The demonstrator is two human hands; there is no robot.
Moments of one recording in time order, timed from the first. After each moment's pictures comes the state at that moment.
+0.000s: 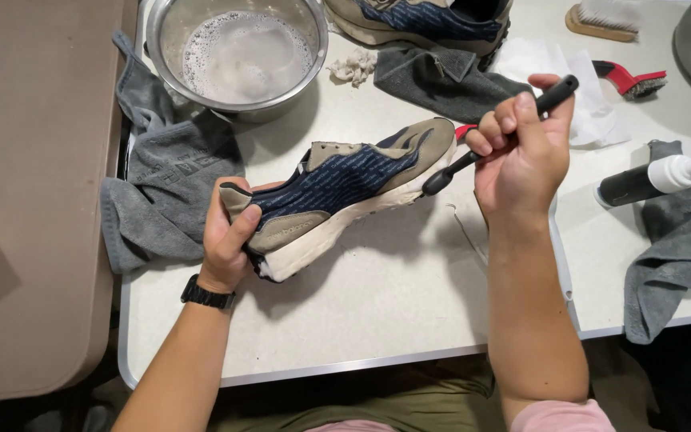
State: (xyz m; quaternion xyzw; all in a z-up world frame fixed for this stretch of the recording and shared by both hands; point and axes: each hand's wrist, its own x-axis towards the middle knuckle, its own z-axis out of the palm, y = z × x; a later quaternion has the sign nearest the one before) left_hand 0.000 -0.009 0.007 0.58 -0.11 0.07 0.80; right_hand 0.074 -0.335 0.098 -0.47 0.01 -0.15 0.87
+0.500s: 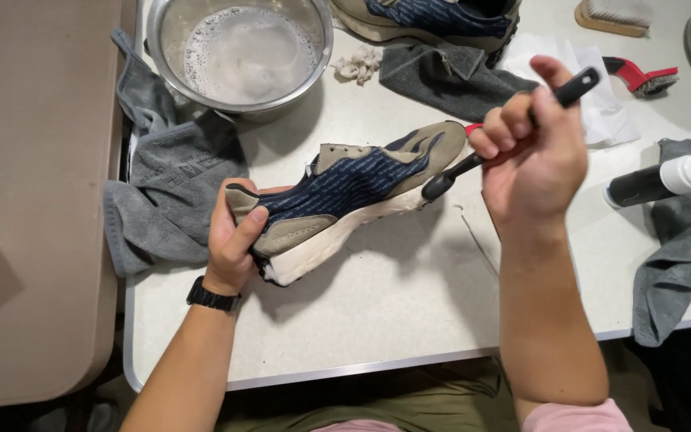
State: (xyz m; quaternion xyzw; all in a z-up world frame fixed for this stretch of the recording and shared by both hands) left_hand 0.003 -0.007 0.004 0.60 -0.10 0.07 0.79; right_hand 0.064 -0.318 0.124 -0.46 0.00 -0.12 0.88
